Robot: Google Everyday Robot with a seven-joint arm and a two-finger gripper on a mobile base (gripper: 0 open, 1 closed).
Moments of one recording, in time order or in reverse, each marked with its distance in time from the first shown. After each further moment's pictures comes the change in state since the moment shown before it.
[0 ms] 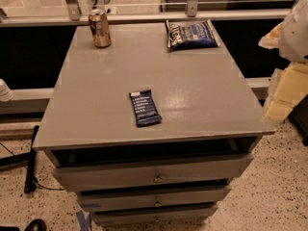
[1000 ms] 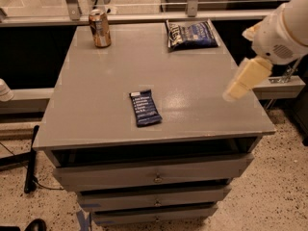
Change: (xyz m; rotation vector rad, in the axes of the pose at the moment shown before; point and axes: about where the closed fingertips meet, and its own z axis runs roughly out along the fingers) arm -0.028 -0.067 0.051 0.127 -0.227 0.127
